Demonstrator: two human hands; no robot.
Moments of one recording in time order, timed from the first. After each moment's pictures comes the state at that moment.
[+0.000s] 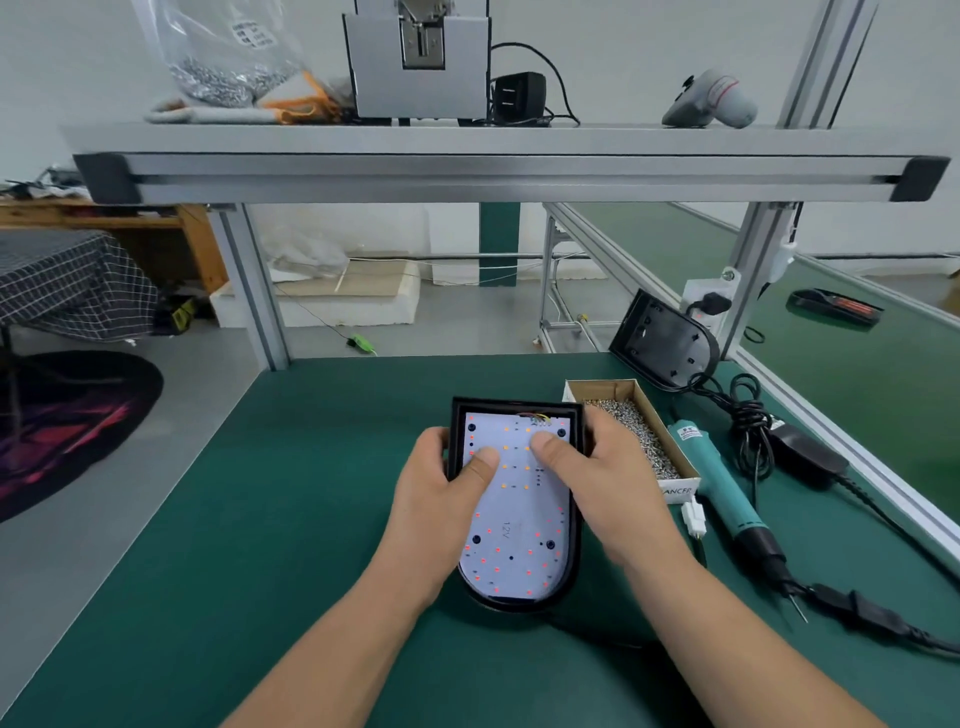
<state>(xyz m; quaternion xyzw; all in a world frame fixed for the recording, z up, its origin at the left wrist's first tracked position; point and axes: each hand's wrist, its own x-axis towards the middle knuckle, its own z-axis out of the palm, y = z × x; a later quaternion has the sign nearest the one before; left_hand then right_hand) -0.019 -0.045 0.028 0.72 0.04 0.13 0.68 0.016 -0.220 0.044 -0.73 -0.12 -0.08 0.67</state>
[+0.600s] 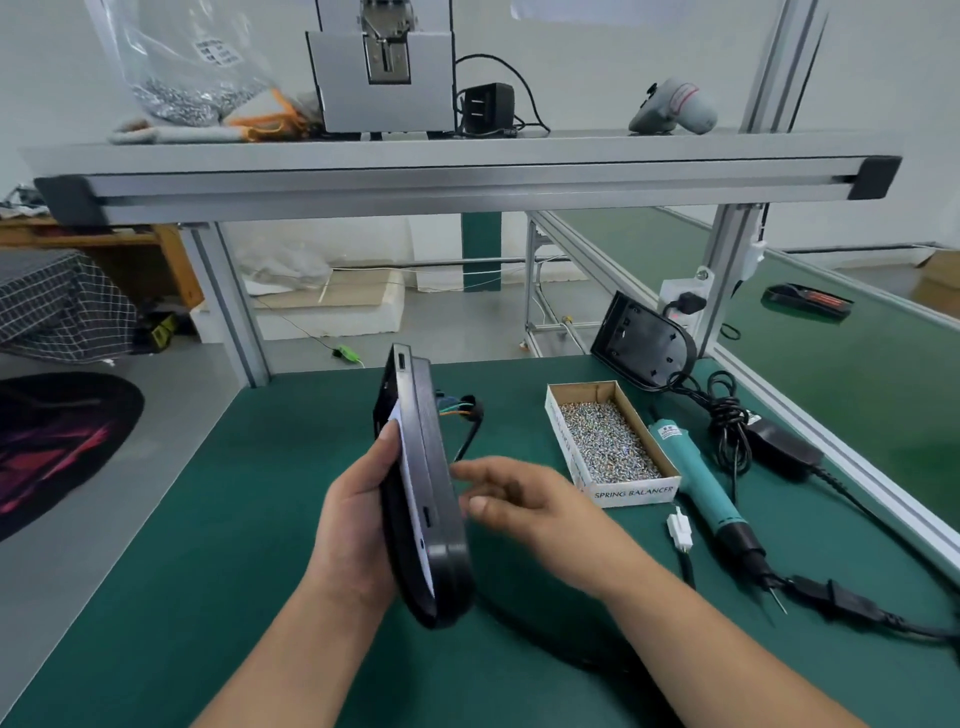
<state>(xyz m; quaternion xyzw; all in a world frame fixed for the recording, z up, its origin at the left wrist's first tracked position) -0.027 -0.020 0.052 0.36 0.05 -0.04 0.93 0.001 -0.207 0.031 -0.76 -0.25 0.10 0.59</state>
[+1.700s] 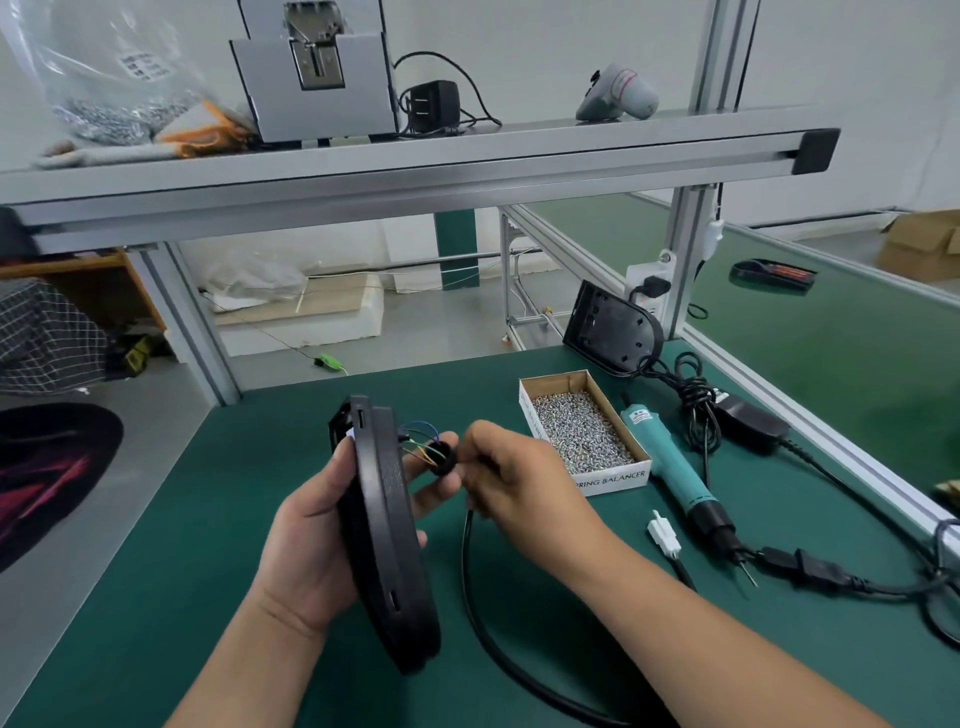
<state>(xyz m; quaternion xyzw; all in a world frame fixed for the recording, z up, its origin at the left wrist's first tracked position) -0.021 0.000 0.050 0.31 -0.11 -0.24 0.92 0.006 -0.207 0.044 -0.81 -0.26 -0.11 0.52</state>
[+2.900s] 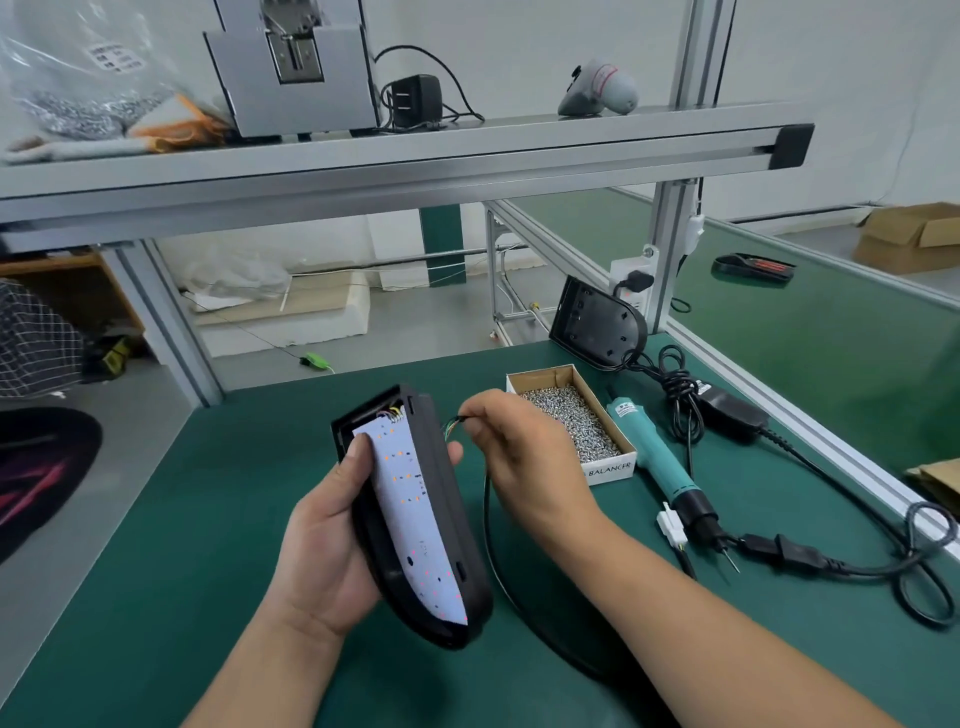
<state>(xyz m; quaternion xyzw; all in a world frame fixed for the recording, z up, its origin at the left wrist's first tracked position) -0.024 -0.017 0.038 0.39 -0.07 -0.14 0.91 0.021 -0.213 0.045 -0.82 -0.24 -0.27 0.45</state>
